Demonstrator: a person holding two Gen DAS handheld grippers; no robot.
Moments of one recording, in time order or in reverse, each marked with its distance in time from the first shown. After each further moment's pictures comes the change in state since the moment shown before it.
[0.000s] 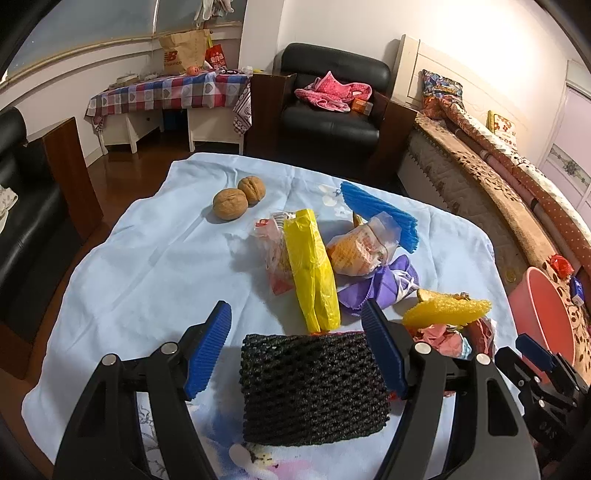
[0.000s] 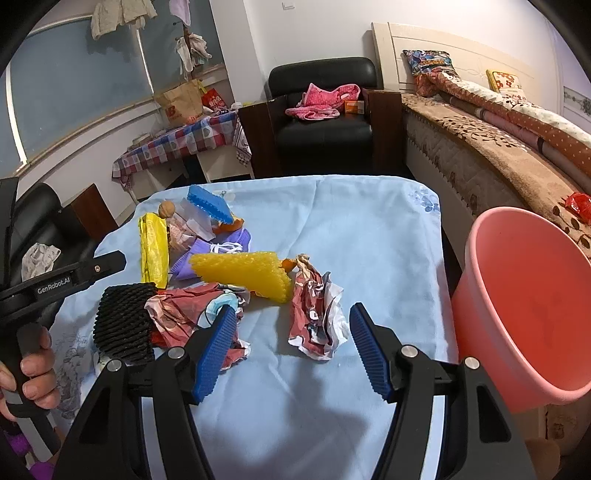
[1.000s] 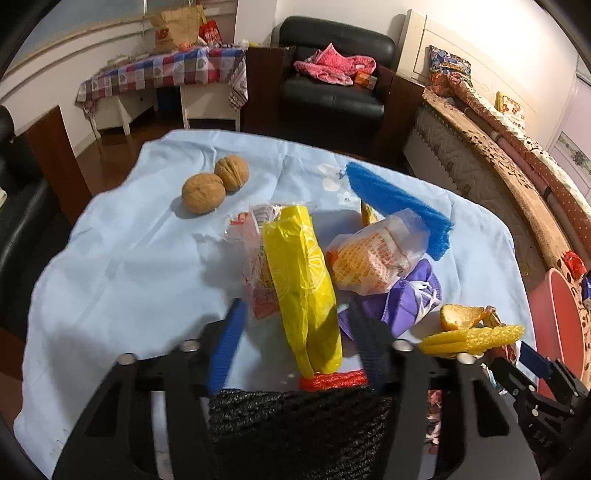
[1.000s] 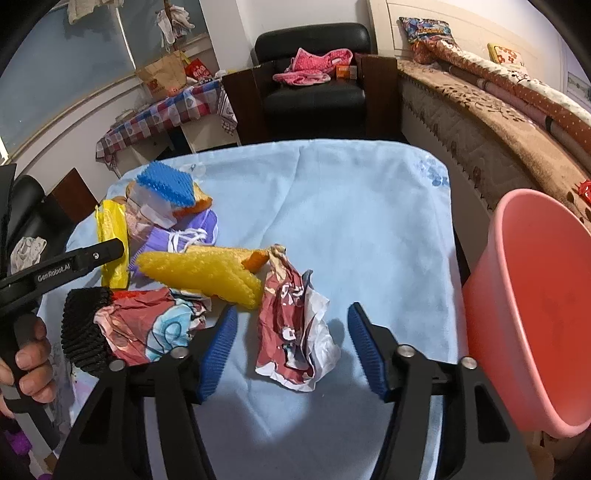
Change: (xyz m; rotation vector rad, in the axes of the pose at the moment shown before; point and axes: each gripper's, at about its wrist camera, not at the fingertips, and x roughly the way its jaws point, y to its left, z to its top) left arm 0.062 -0.005 0.022 -0.004 0.122 -0.008; right arm 0.058 -0.018 0.017 0.024 0.153 -0.029
